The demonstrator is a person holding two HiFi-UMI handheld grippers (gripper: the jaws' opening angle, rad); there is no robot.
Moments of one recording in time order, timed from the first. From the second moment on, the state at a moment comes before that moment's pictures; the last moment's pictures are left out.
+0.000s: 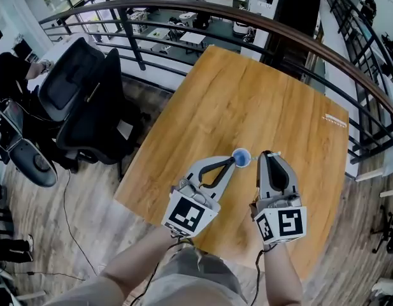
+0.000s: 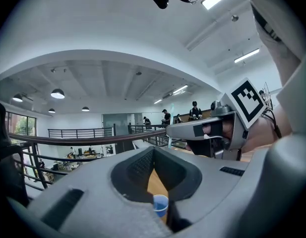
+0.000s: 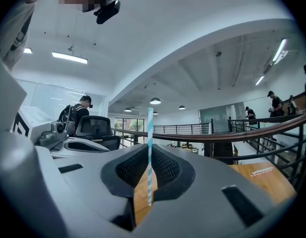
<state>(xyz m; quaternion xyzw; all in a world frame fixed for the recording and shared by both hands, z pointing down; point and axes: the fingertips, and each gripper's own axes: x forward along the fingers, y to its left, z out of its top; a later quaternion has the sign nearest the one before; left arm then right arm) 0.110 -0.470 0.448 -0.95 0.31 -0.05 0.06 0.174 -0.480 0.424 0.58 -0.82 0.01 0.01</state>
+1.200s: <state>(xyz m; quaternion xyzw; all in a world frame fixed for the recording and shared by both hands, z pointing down) 0.127 -0.518 0.624 -0.94 0.32 -0.11 -0.07 0.179 -0.550 0.621 0.58 -0.81 0.08 0.08</state>
